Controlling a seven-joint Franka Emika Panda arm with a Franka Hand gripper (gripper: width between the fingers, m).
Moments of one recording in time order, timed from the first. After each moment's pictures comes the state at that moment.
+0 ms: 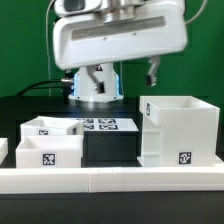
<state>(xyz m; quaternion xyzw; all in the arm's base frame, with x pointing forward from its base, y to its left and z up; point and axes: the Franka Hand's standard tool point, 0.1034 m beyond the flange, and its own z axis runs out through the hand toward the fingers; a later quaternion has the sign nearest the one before) 0.582 -0.017 0.122 -1.00 0.01 -0.03 0.07</state>
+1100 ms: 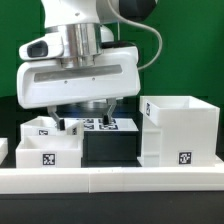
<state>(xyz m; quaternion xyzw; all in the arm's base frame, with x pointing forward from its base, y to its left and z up) 0.560 -0.065 0.059 -1.00 -0.04 -0.03 0.05</state>
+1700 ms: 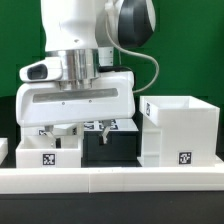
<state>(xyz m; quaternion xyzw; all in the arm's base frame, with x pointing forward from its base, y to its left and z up) 0.550 -0.069 0.022 -1.00 -0.04 -0.04 0.03</state>
